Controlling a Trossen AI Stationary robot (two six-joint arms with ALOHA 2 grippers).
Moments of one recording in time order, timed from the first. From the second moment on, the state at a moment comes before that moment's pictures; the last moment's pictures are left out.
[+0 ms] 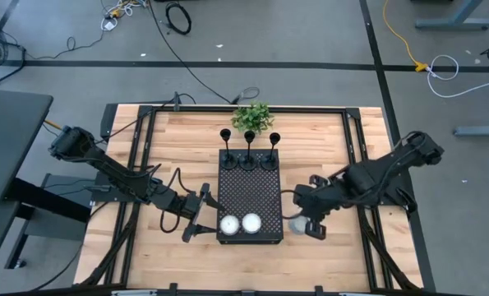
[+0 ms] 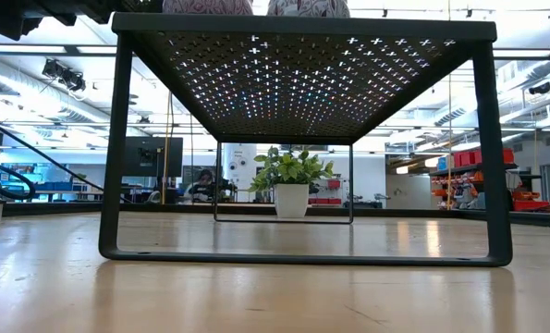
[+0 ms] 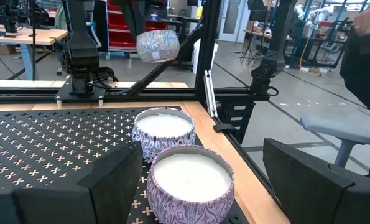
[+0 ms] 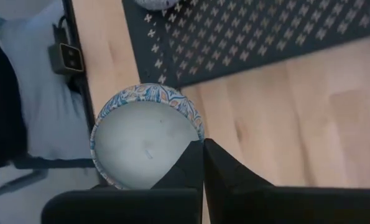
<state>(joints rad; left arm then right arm) -0.47 1.31 0.48 0.78 -0.21 -0.14 0.47 1.44 1.48 -1.19 0.03 0.71</state>
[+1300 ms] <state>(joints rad) -0.47 1.31 0.48 0.78 -0.21 -0.14 0.28 1.83 1.72 -1.24 -0.12 0.36</state>
